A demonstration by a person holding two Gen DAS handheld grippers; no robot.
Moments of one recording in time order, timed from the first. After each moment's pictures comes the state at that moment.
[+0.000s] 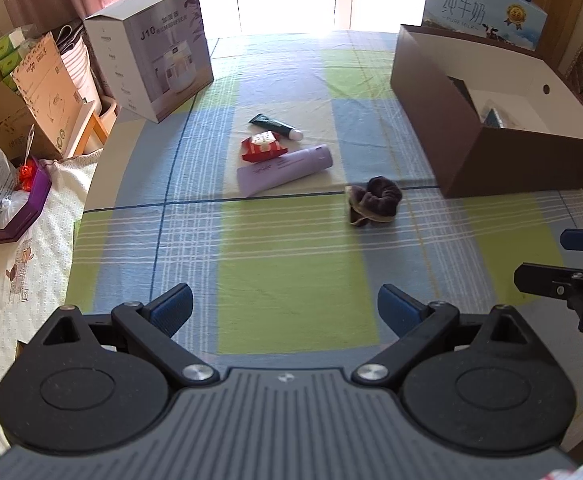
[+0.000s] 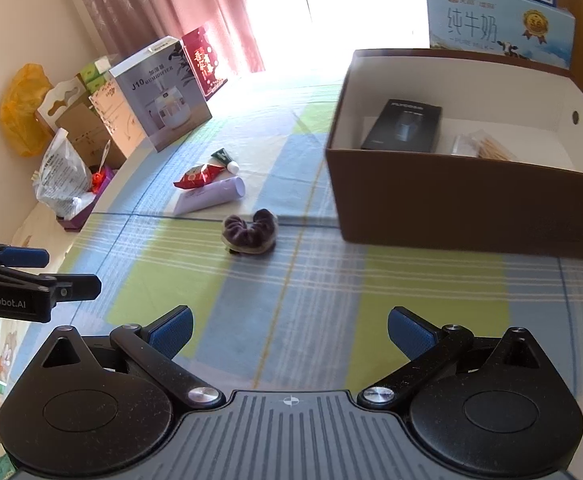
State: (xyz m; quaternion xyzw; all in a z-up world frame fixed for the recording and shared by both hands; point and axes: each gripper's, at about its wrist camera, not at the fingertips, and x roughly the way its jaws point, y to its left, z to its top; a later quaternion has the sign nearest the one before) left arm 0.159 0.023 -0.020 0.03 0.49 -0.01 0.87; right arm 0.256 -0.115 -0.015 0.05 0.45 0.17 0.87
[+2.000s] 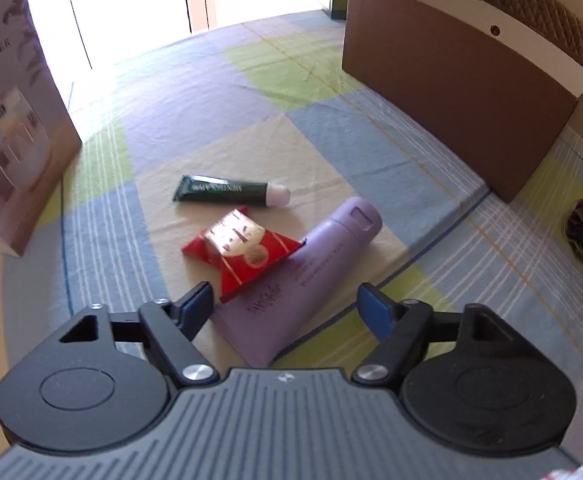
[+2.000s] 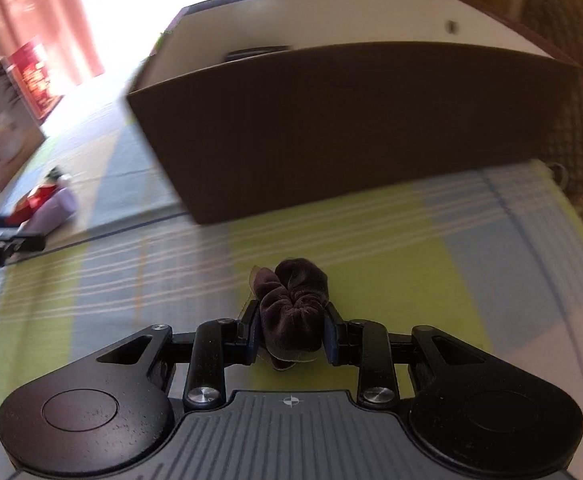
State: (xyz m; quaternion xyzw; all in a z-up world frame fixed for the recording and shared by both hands) left arm 0.334 0.063 -0.133 0.13 0.45 -0.24 0.85; right arm 0.282 -0.148 -0.087 0.10 0.47 -0.06 0.88
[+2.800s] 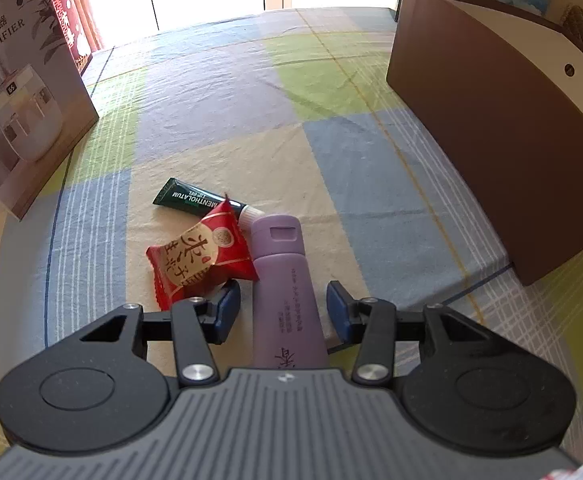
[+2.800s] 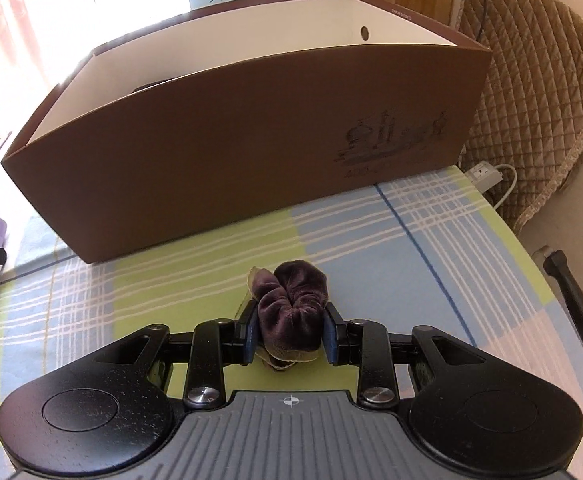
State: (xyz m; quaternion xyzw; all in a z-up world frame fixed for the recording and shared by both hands) left arm 0.346 -0.002 -0.132 0.07 0.49 -0.12 0.86; right arm 0.271 -0.217 -0.081 0.10 0.44 -0.11 0.88
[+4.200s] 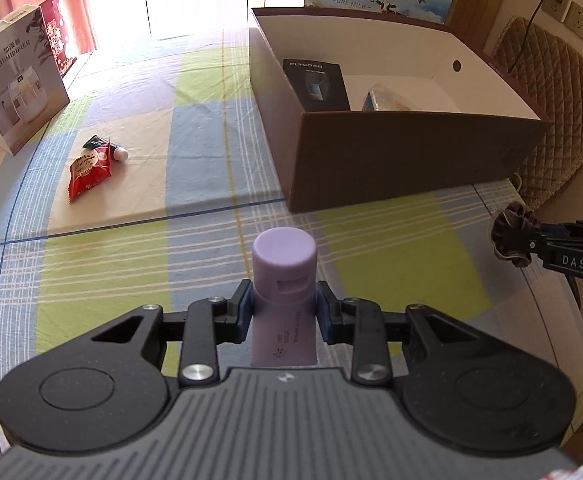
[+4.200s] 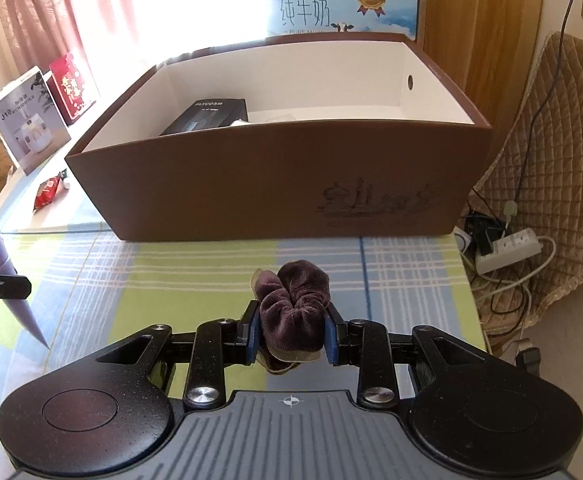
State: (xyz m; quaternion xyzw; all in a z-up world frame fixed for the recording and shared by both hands) left arm 0.183 -0.126 -0.063 0.02 0.48 -0.11 0.87; right arm 0.257 -0.287 -0.045 0.03 0.44 0.06 0.90
